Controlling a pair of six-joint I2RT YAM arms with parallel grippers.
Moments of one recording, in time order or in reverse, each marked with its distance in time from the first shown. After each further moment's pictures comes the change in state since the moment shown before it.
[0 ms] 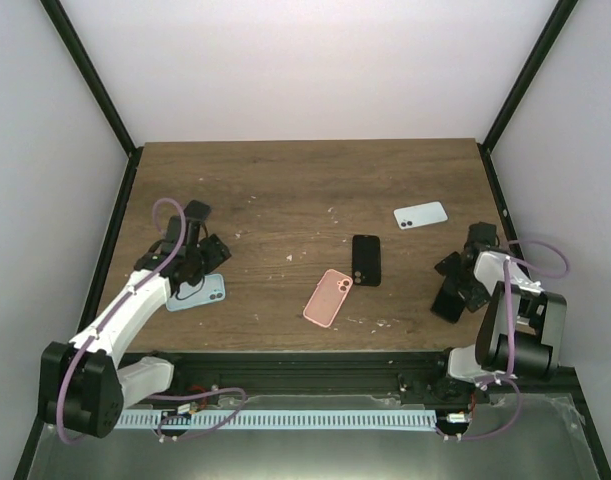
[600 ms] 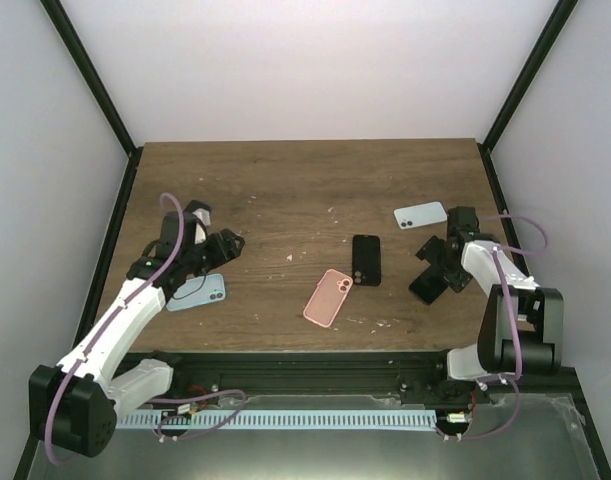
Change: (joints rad) left arm -0.031 -0.109 0.035 0.031 0.181 0.146; right arm 0.186 -0.011 0.077 0.015 -0.070 -0.050
